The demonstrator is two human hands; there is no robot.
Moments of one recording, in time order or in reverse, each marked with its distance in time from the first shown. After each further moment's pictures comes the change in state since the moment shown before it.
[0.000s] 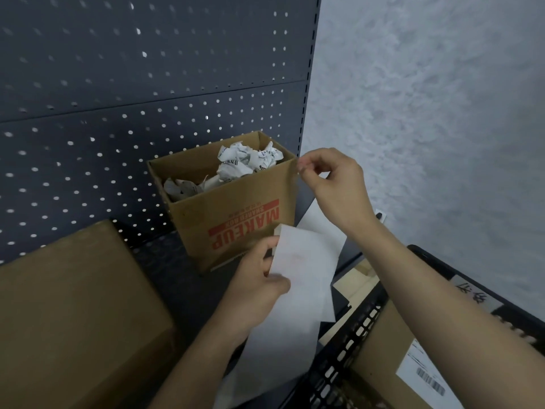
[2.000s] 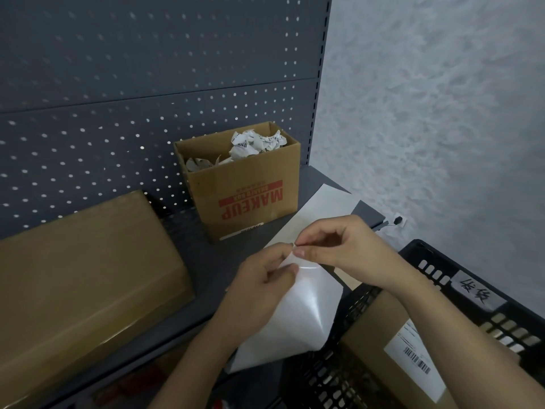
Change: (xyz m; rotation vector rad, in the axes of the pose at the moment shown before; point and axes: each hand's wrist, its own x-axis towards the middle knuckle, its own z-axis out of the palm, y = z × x) left_hand -0.071 -0.003 0.033 0.169 0.043 0.307; right_hand -0.109 -0.014 -0.058 0.302 -0.656 0.188
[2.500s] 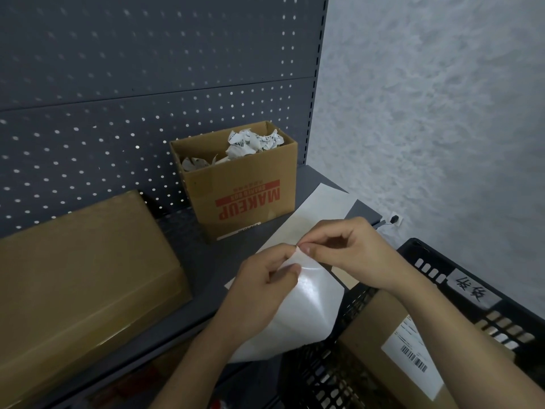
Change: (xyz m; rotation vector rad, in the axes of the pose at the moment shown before) left_hand 0.002 -0.003 0.004 0.027 -0.014 0.067; right_hand -0.007 0.004 -0.007 -0.023 -0.006 -0.057
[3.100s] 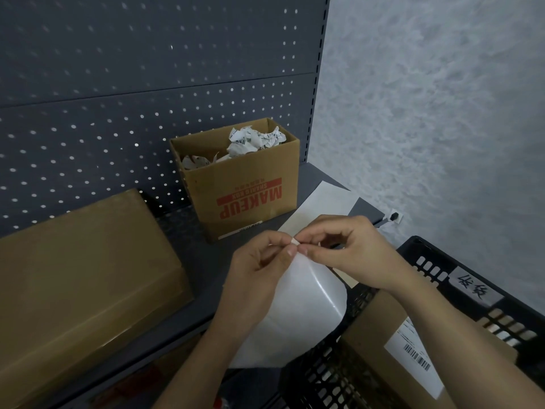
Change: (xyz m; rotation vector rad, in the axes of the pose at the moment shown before) left_hand 0.005 0.002 -0.002 -0.179 0.231 -0.031; right_hand 0.007 0.005 0.007 -0.070 0.050 -0.098
